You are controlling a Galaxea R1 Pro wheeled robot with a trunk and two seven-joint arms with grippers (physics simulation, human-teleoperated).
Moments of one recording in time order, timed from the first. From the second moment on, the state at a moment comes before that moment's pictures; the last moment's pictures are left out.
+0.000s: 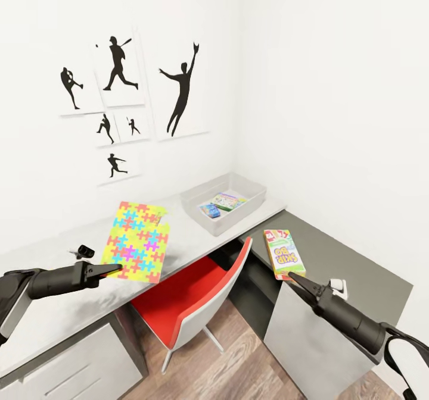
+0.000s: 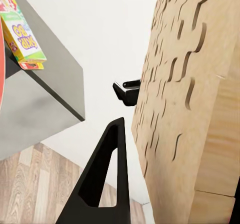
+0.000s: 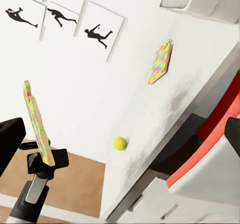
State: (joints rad) left arm -0.53 0.48 0.06 -1.12 0.41 1.04 -1.57; right arm -0.10 -0.27 -0.14 -1.57 -1.18 0.79 0.51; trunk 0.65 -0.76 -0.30
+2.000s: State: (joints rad) left arm -0.53 0.48 0.06 -1.12 0.40 1.04 -1.57; right arm -0.08 -0.26 -0.14 -1.57 -1.18 0.72 0.61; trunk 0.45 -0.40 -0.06
